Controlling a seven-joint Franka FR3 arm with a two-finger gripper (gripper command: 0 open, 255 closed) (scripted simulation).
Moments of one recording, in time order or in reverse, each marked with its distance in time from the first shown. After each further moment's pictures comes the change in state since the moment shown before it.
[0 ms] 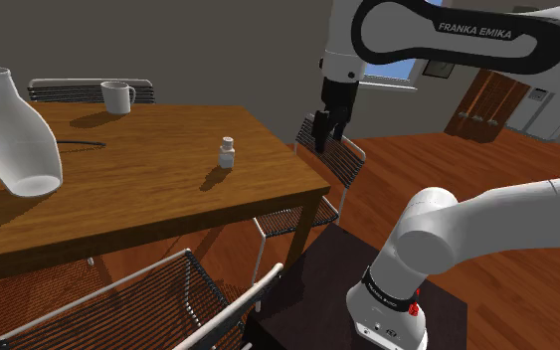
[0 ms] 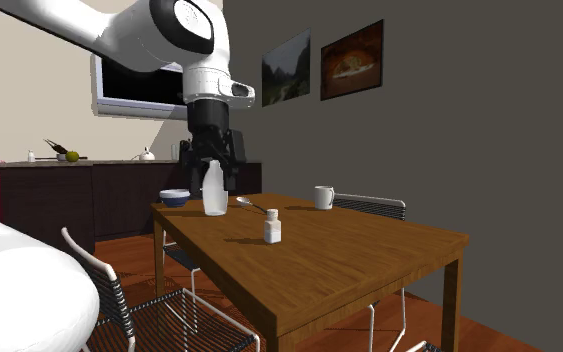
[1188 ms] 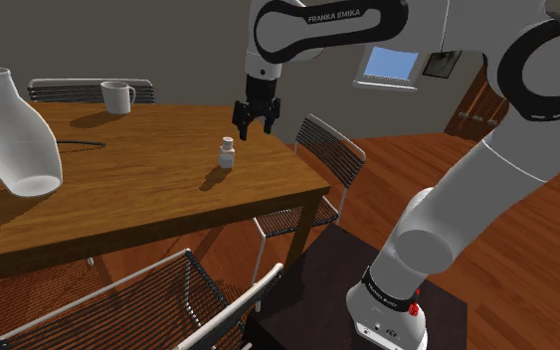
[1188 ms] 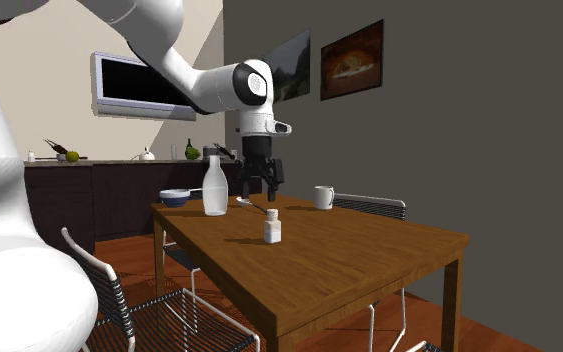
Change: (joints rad) arm -0.013 0.590 0.041 0.334 0.063 0.317 0.129
